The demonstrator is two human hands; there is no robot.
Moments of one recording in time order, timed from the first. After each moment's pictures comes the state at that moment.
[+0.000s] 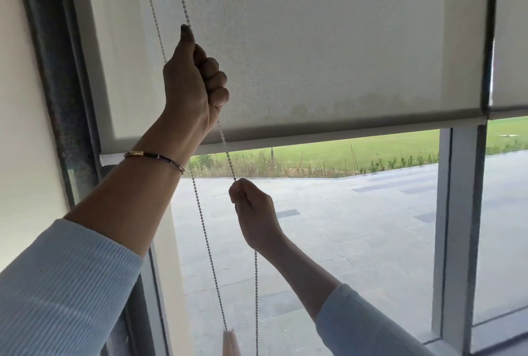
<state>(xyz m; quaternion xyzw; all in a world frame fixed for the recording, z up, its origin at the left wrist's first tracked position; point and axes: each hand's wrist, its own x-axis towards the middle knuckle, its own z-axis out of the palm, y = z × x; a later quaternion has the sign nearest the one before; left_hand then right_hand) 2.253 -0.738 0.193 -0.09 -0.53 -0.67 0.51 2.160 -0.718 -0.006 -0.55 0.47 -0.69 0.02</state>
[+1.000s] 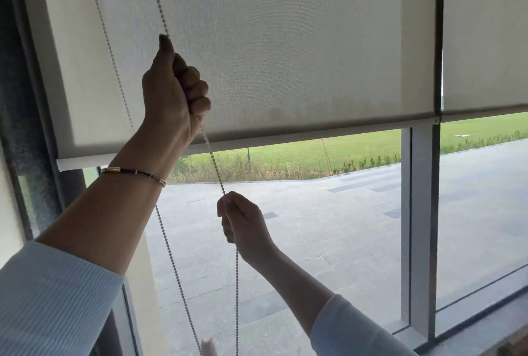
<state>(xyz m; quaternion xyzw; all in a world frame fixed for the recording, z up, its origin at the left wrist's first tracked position) 2.240 -0.727 0.185 -0.10 -0.53 -0.68 0.50 2.143 -0.693 -0.021 -0.53 0.46 -0.70 0.12</state>
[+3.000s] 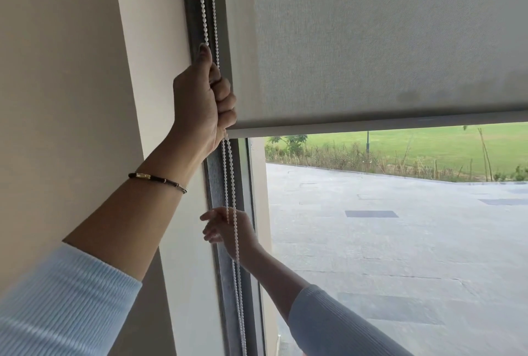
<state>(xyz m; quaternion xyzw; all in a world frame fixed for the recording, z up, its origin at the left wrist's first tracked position) 2.405 -0.748 0.158 0.10 -0.57 -0.49 0.65 2.347 -0.837 -0.065 -0.59 0.41 -0.58 0.38</state>
